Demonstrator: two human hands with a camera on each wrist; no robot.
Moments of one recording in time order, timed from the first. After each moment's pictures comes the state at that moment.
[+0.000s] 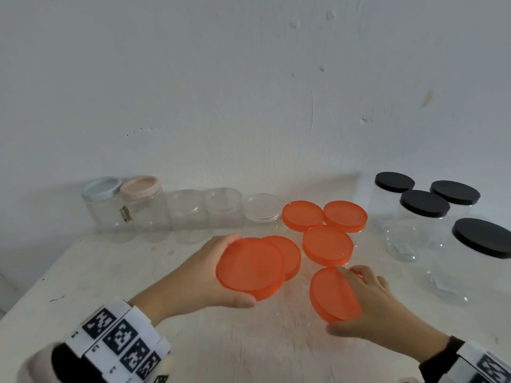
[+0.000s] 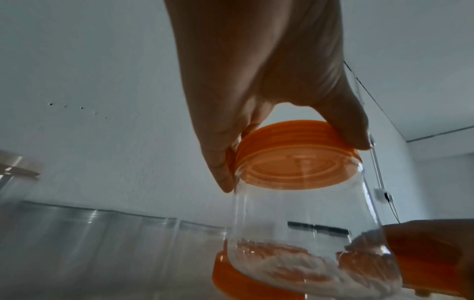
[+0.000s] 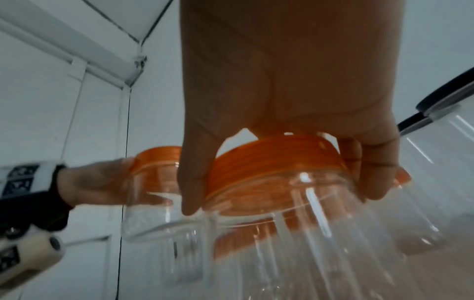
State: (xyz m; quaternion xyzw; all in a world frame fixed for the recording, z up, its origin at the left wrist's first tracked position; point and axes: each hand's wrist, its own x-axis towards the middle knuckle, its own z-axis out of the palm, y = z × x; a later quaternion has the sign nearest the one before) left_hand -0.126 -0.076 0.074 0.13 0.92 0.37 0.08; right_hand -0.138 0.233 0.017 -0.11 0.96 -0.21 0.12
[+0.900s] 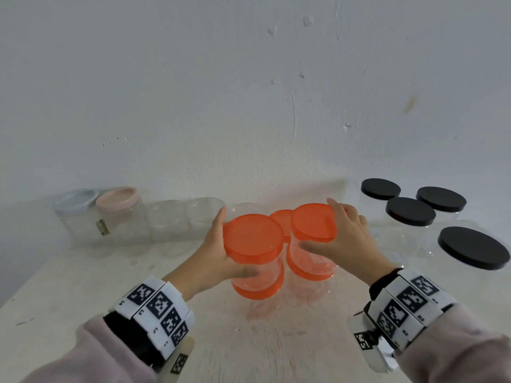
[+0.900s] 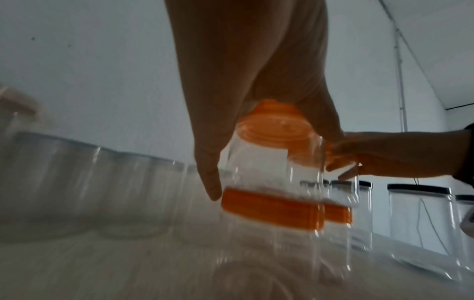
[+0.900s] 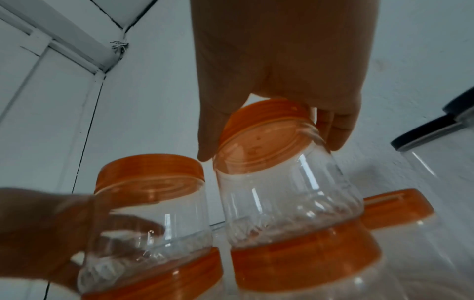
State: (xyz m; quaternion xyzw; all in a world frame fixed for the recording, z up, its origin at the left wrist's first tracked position) left_hand -0.197 -0.033 0.060 0.05 0.87 0.49 0.06; right_hand -0.234 0.229 0.060 -0.07 0.94 -0.32 -0.08
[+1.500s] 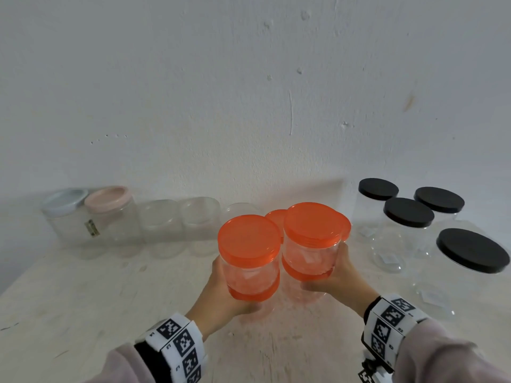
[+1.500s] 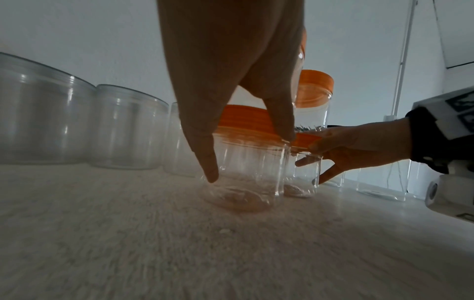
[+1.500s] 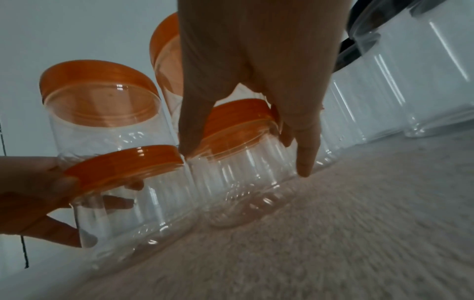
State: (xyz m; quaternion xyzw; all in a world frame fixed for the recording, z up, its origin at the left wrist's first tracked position) left_hand -0.183 -0.008 -0.003 0.03 0.84 0.54 0.02; right_hand -0.247 0.244 -0.032 -0.03 0.82 -0.57 0.02
